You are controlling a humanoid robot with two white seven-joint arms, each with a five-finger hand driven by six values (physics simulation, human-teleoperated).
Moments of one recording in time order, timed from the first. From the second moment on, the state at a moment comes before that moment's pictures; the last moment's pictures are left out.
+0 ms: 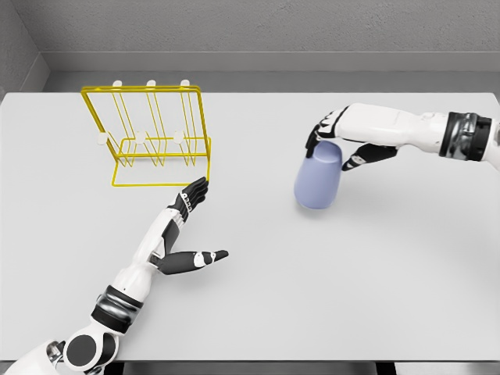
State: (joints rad) left arm 0.00 0.57 -0.76 -1.76 0.32 -0.38 0.32; right arm -0.85 -0.83 0.88 -1.44 0.08 -0.61 0.43
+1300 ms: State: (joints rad) left arm 0.00 0.57 -0.76 -1.76 0.32 -0.38 0.32; right arm -0.85 -0.75 0.89 -1.48 0.08 -0.61 0.44
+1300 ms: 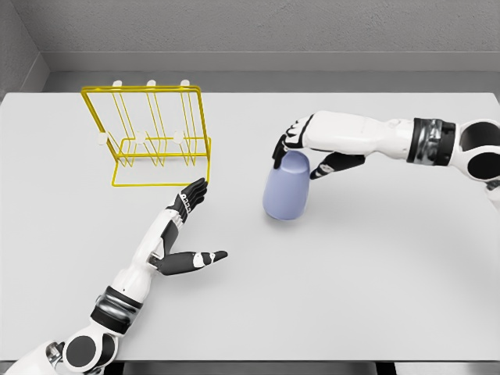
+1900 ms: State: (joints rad) left arm 0.00 0.57 -0.76 -1.76 0.32 -0.38 0.32; right arm -0.85 -0.74 0.89 -1.49 0.11 -0.61 0.46
